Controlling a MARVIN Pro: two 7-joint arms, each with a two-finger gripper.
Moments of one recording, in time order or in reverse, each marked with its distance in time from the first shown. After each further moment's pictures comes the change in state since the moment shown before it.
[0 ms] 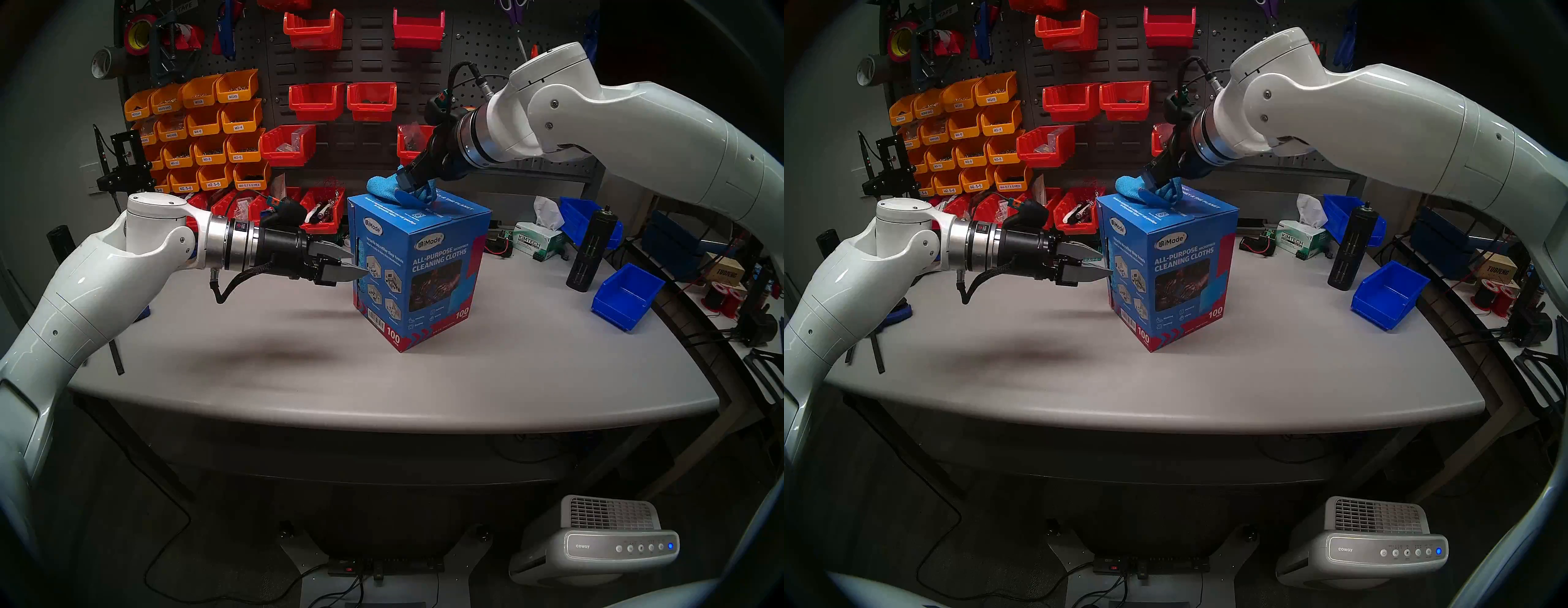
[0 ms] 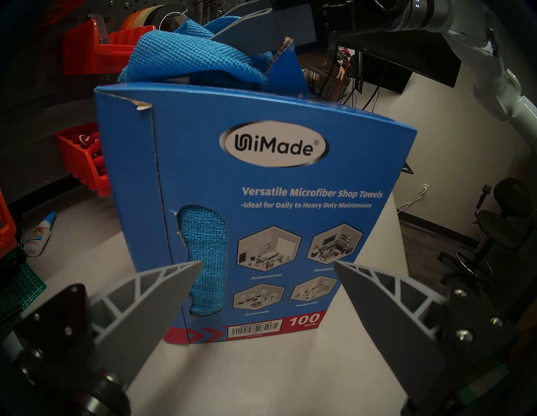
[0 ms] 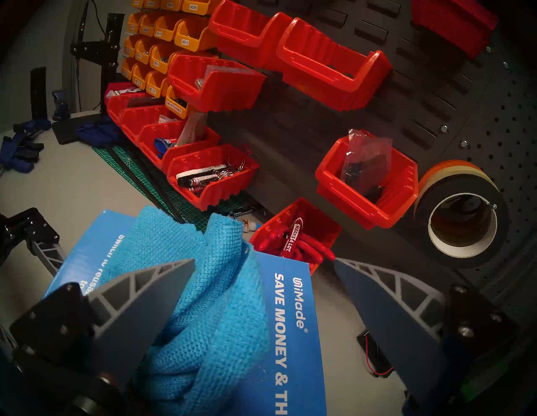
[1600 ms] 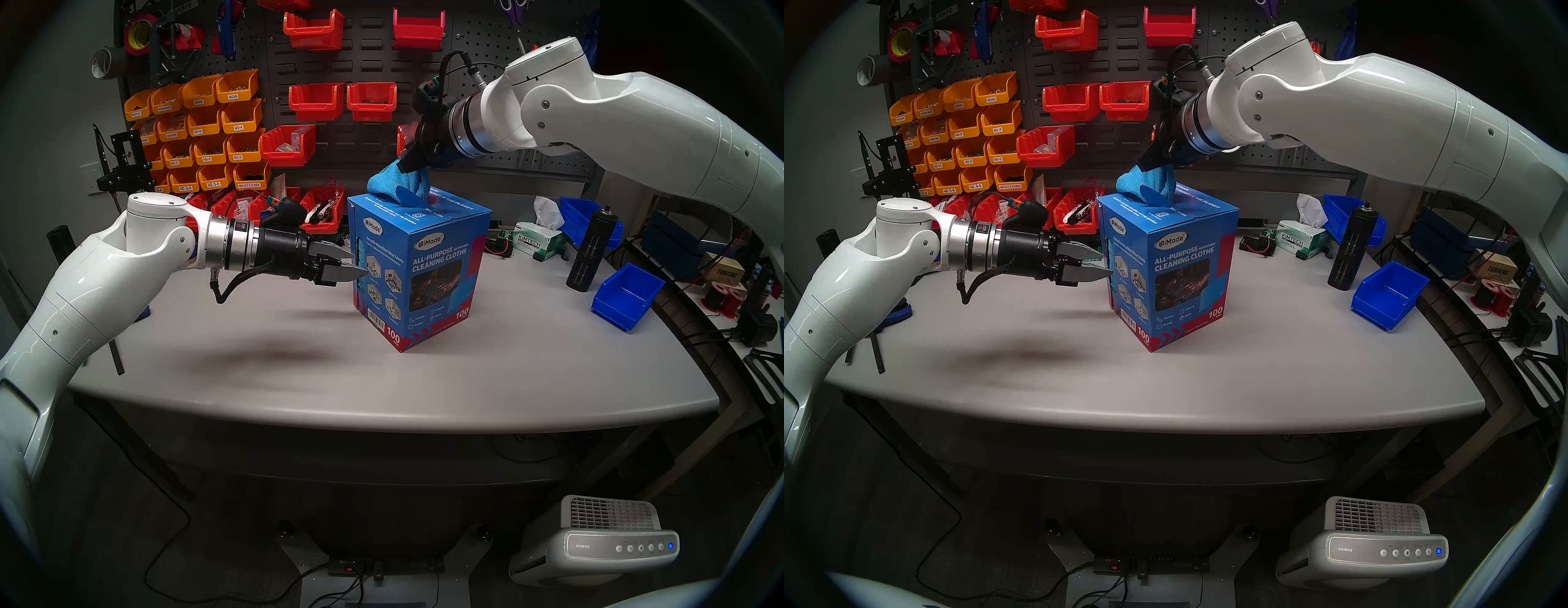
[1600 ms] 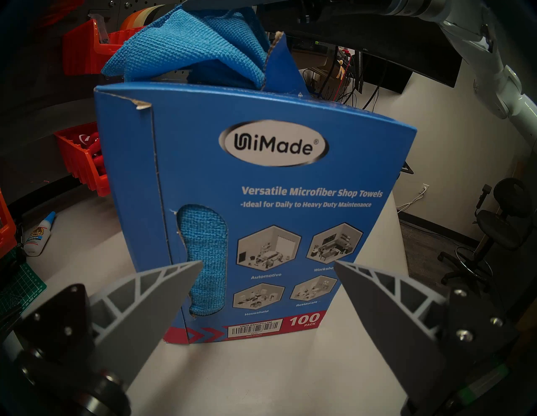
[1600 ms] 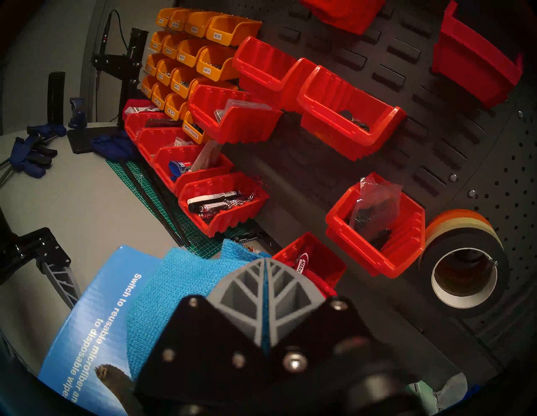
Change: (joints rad) left arm 0.000 0.000 0.000 0.000 0.000 0.000 0.000; right arm 0.017 -0.035 -0.006 0.052 -0.131 -0.073 0.139
